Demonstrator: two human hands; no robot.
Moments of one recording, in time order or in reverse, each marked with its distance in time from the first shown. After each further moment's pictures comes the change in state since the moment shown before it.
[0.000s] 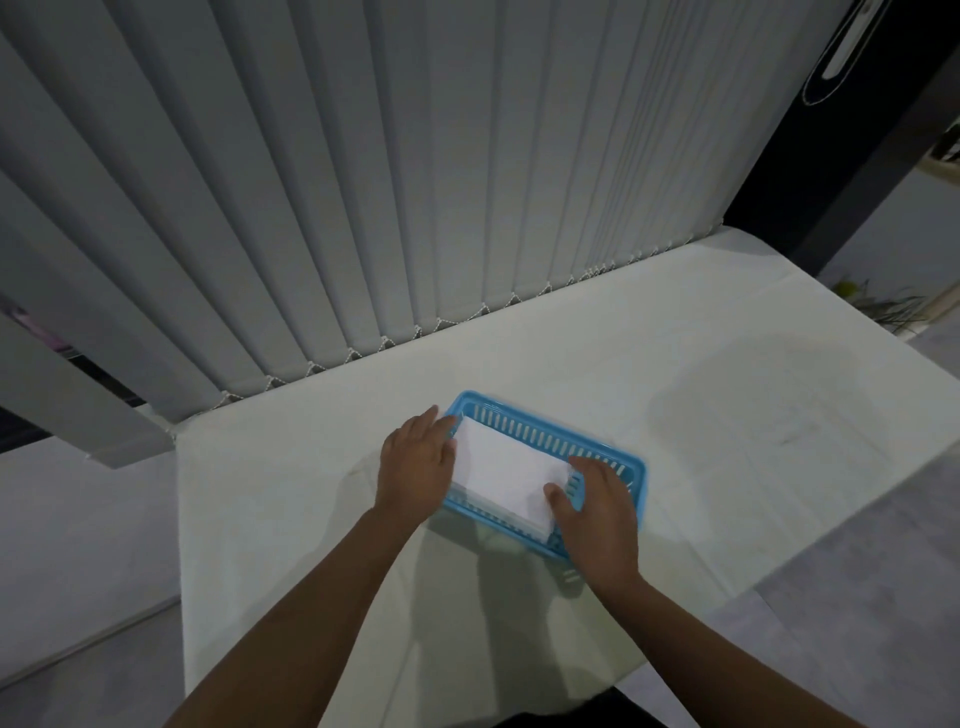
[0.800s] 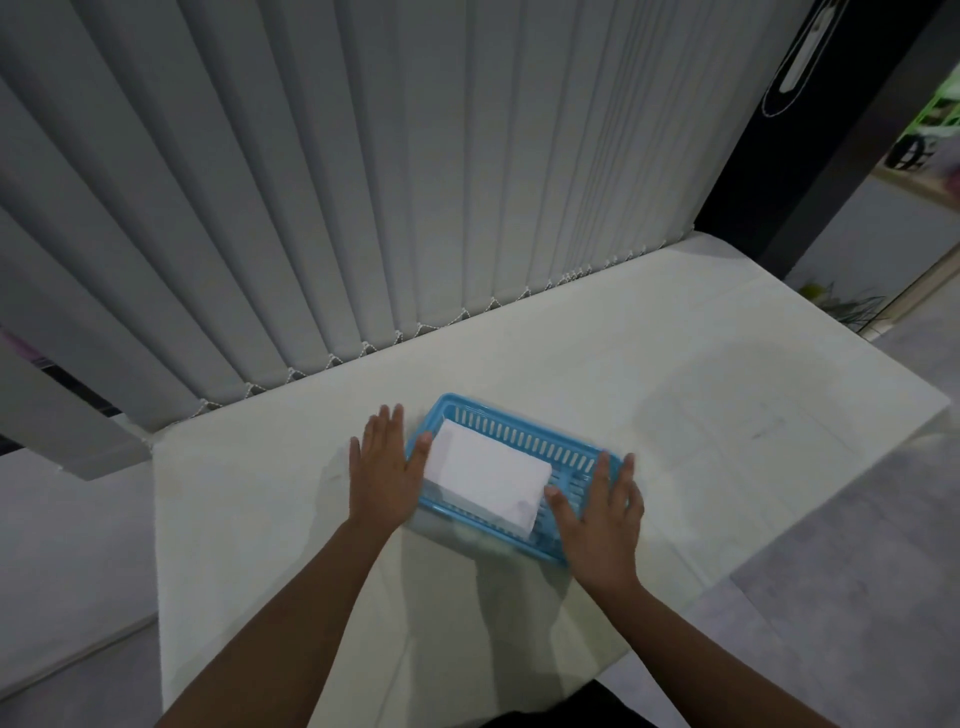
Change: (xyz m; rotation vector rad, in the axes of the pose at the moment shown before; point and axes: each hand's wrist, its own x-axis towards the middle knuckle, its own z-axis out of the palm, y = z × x) left_hand -0.003 -0.014 0.016 -0.127 0.028 -0.171; right_hand -0.007 0.023 -0.011 -0.066 -0.065 0.144
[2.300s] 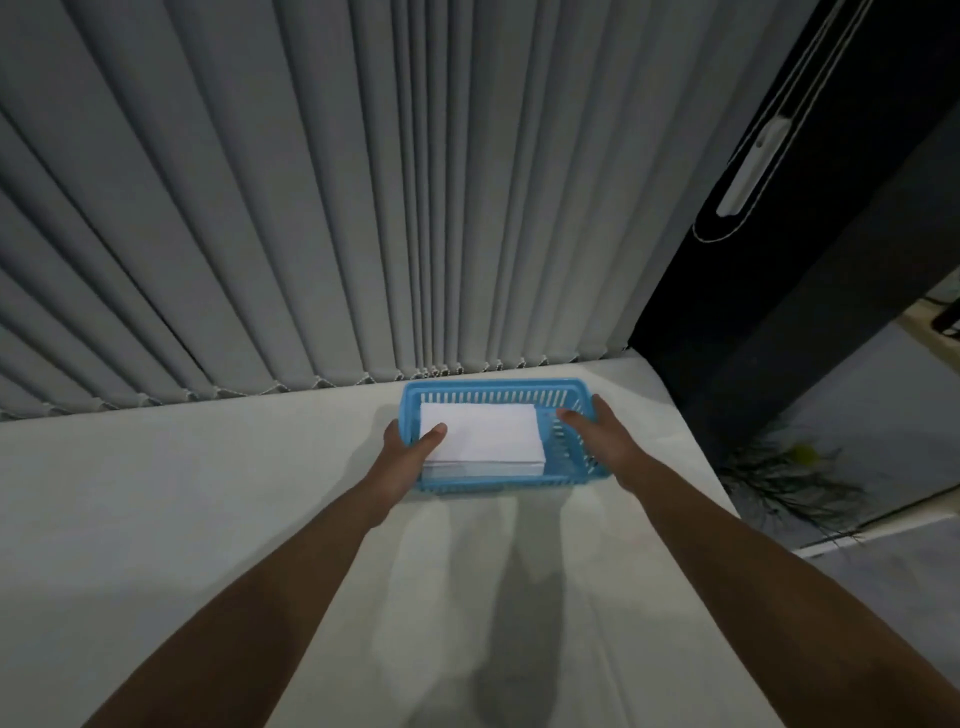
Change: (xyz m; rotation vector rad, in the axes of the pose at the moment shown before) left_hand 0.187 0.379 0.151 -0.914 -0.075 -0.513; right_hand 0.511 0.102 -0.231 0.381 -0.505 -0.073
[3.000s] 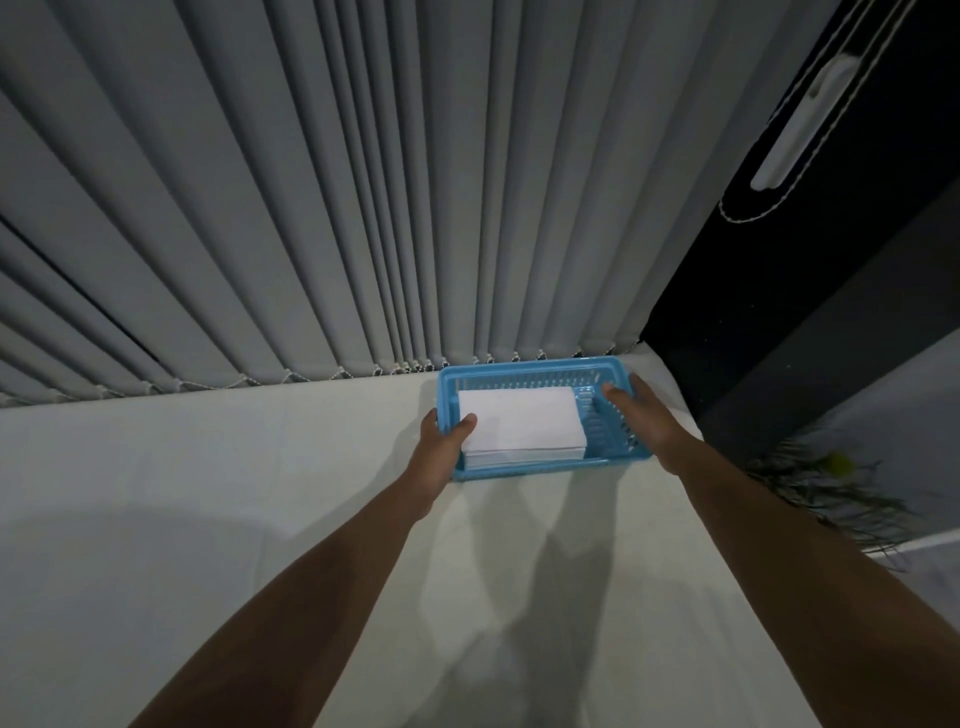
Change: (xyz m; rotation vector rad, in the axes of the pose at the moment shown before) left_hand 0.058 0.006 0.087 -0.192 0.015 -0.093; right_hand 0.107 0.035 -0.067 -0.048 -0.039 0.035
